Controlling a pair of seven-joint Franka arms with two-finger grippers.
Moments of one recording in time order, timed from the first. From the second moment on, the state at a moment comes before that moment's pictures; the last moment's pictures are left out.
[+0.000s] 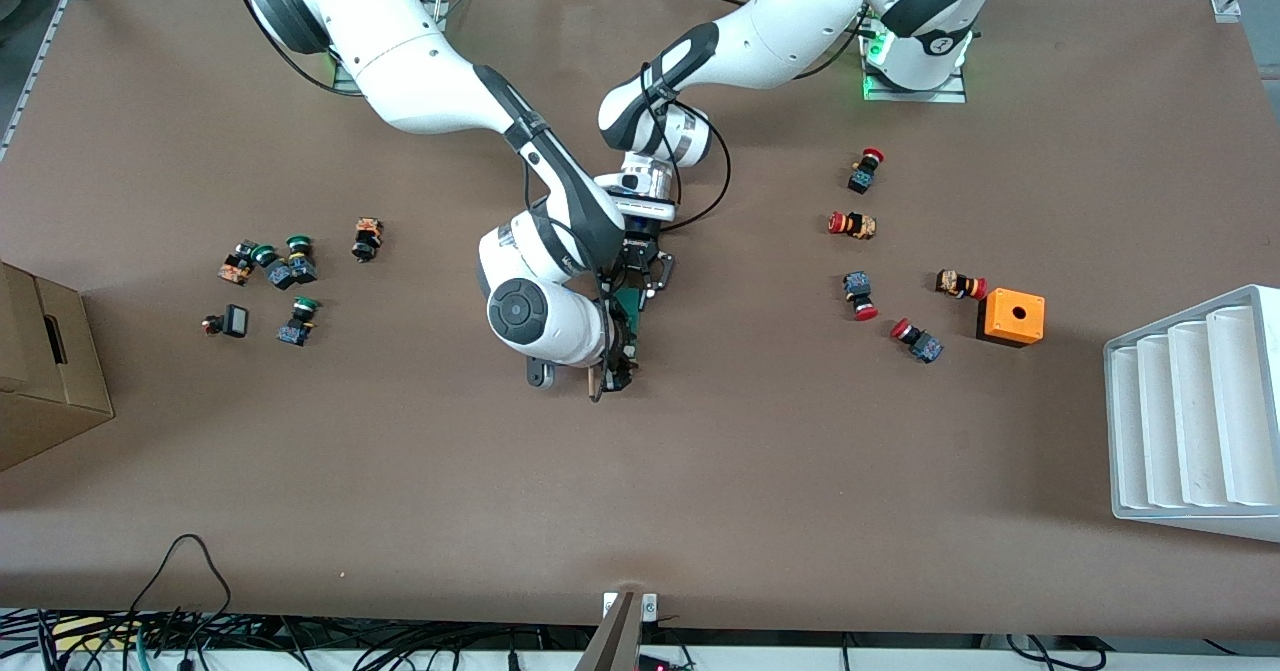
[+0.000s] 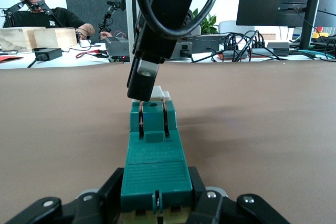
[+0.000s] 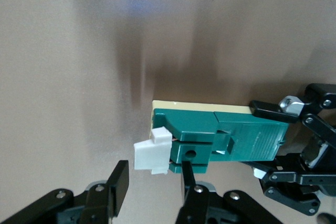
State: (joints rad) left arm -0.70 0.98 -0.38 -1.76 2.26 1.90 -2.61; right arm 0.61 1.02 -0.01 -1.05 0.37 2.13 1.92
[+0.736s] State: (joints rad) left arm -0.70 0.98 -0.38 -1.76 2.25 1.90 -2.61; right arm 0.61 1.02 -0.01 -1.06 0.38 2.12 1.92
